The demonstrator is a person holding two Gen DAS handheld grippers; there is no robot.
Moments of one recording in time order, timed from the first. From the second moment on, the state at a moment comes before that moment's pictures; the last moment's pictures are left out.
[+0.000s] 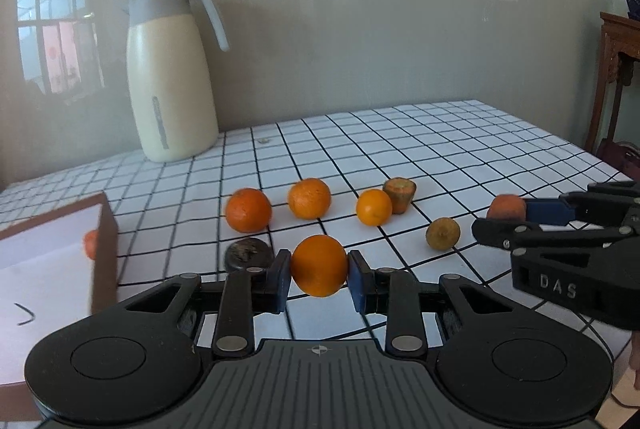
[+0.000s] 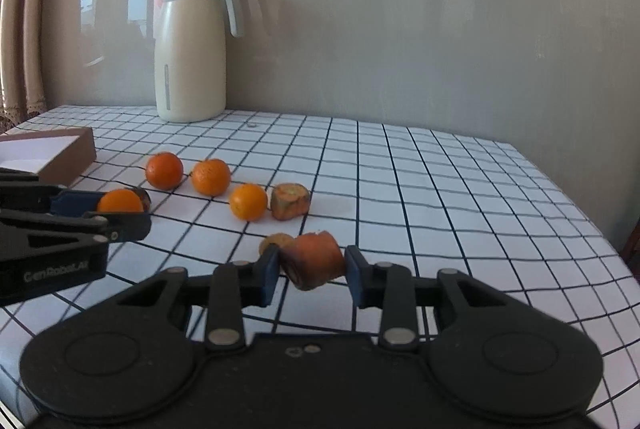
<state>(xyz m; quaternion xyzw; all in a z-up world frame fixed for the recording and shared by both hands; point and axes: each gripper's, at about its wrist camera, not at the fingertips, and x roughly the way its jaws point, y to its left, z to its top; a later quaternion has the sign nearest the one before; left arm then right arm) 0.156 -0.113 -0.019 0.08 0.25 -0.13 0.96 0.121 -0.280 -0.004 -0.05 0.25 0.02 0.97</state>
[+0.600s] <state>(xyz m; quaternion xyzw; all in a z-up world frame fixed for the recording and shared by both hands) 0.116 -0.042 0.018 0.09 0.20 -0.07 0.97 0.092 -0.242 0.034 -0.08 0.20 0.06 0.98</state>
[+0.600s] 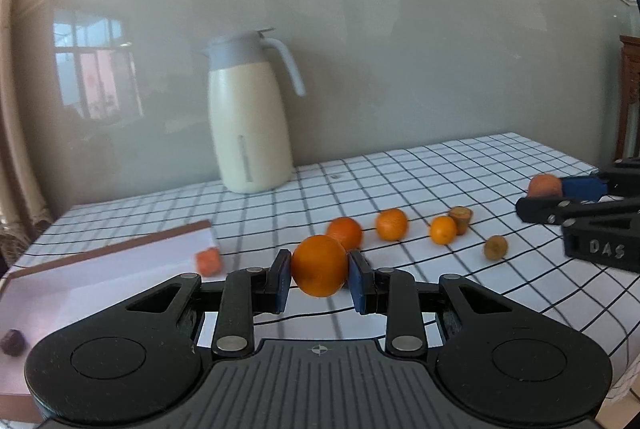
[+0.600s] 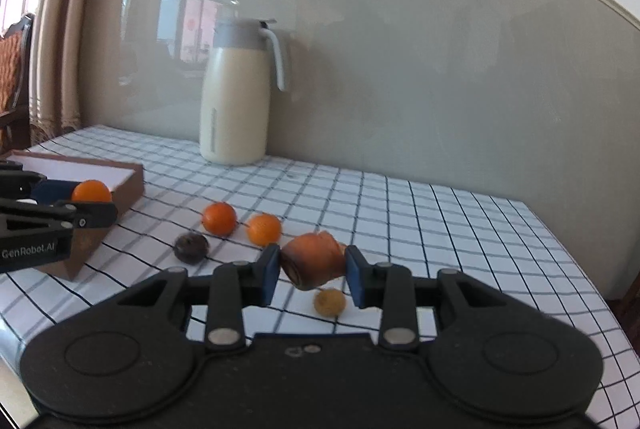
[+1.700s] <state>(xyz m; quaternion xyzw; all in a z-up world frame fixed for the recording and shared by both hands) 0.056 0.091 0.033 0.03 0.16 0.06 0.98 0.077 -0.108 0.057 -0.12 0.13 0.22 0.96</state>
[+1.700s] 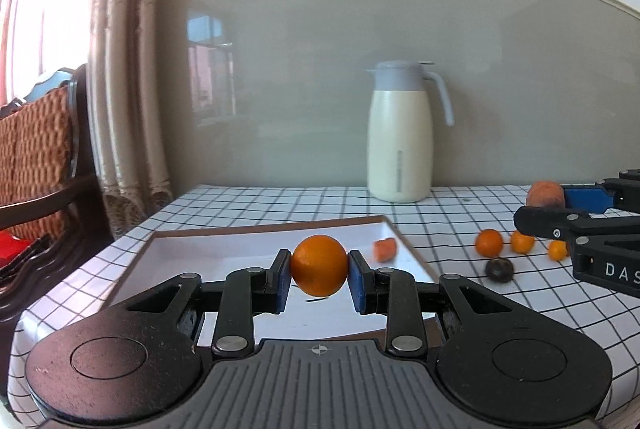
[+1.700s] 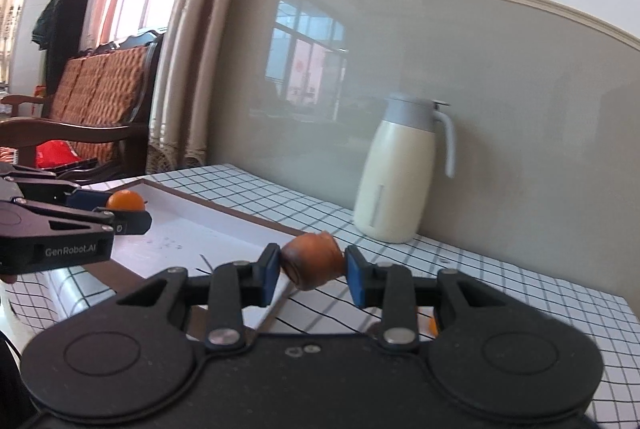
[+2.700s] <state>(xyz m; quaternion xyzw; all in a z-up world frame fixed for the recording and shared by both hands) 0.058 0.168 0.035 0.01 0.15 0.15 0.98 0.094 -0.041 0.062 -0.11 0.12 0.30 0.94</state>
